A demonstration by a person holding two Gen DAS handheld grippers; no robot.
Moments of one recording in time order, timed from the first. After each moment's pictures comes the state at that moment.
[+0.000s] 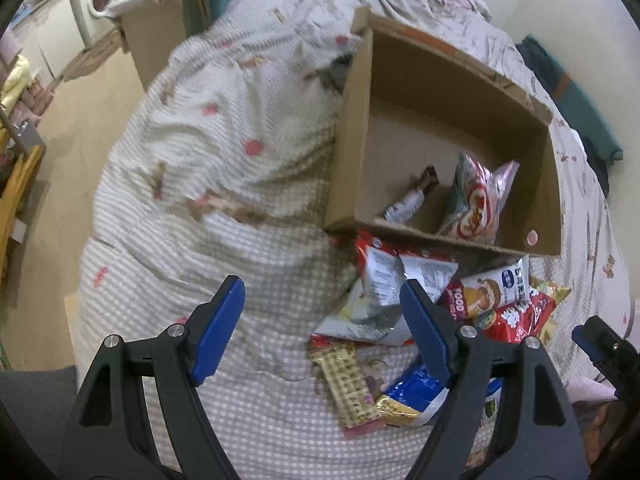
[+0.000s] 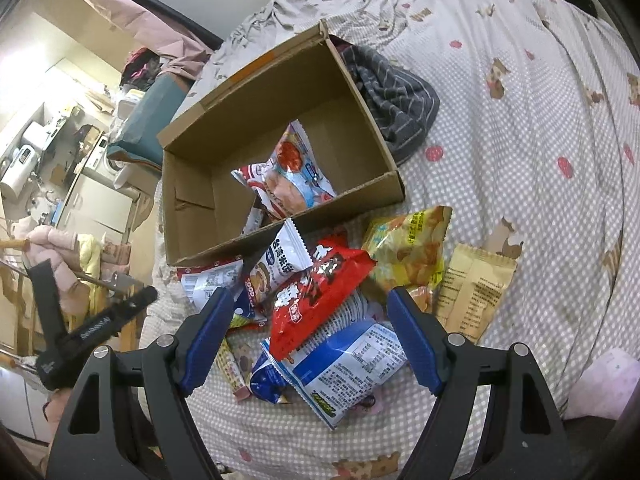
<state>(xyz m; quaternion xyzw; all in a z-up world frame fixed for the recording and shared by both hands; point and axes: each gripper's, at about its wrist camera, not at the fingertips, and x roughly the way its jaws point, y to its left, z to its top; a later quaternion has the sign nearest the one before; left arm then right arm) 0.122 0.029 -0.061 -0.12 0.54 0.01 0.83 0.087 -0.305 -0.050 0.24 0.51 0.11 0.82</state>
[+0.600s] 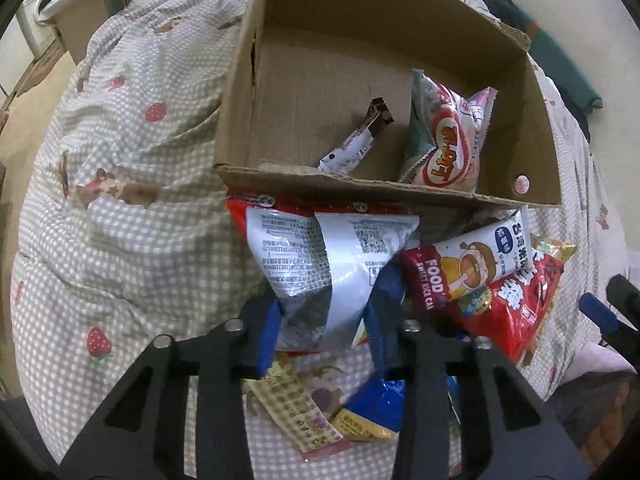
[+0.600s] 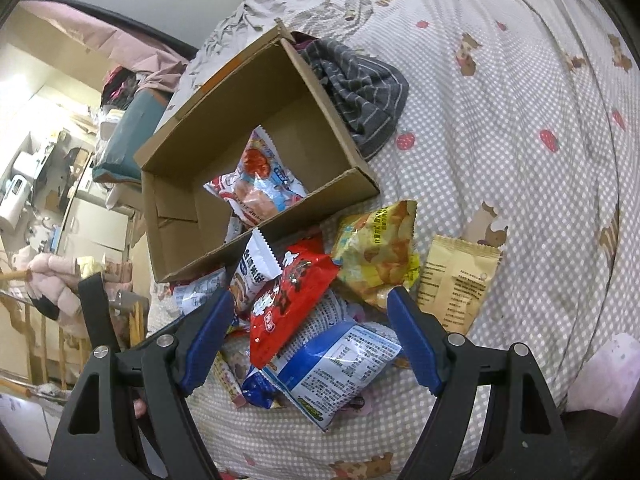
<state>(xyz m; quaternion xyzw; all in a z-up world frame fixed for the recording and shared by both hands) 0.144 -0.020 -0.111 -0.10 0.58 -0.07 0.80 0.094 -0.330 -0.065 0.28 0.52 0.09 0.80</state>
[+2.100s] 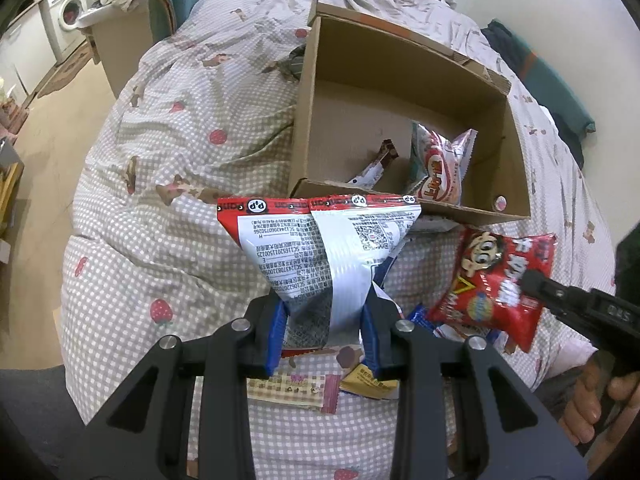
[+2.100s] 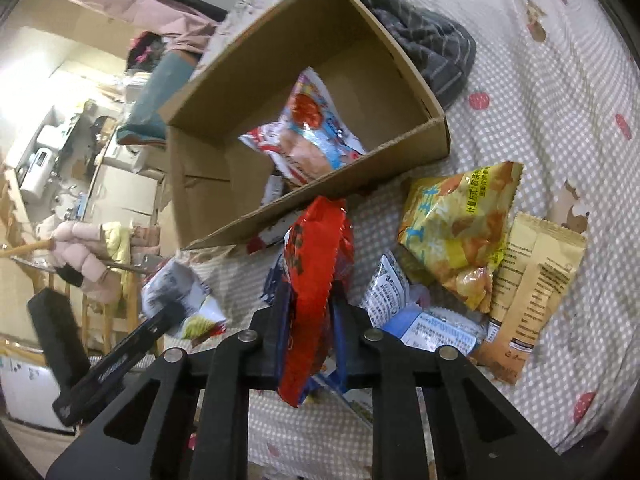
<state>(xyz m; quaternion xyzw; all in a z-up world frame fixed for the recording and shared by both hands) 0.094 0.012 -0.057 -0.11 0.53 -0.04 0.84 0.110 -0.287 -0.075 0.28 0.54 0.18 0.77</state>
